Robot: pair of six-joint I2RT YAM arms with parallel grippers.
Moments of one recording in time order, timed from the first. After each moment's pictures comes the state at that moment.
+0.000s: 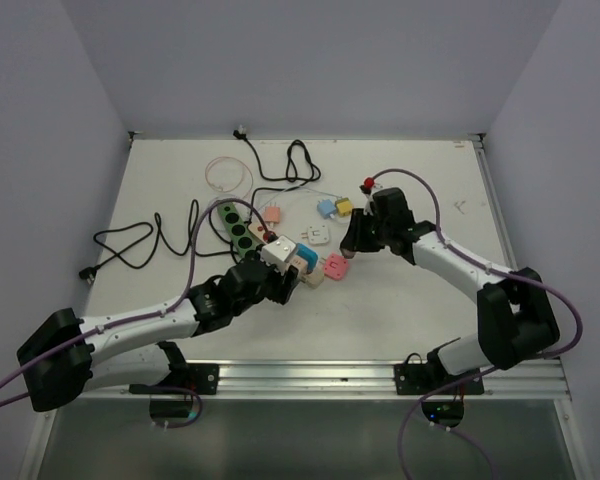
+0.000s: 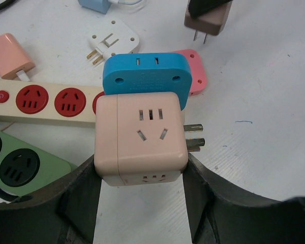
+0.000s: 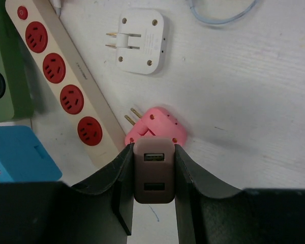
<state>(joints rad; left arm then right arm) -0.97 1.13 0.54 0.11 -0.26 -0.18 0.43 1.42 0.92 -0.29 -0.16 0.38</state>
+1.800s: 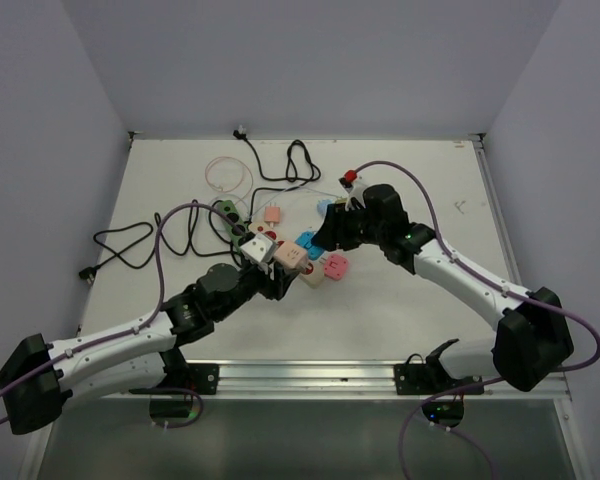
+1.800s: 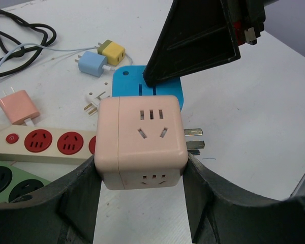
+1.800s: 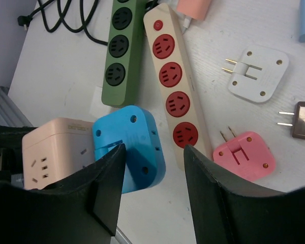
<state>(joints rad) -0.96 0.91 0.45 0.26 -0.22 -0.19 0.58 1.34 0.95 -0.17 -0.30 0.44</state>
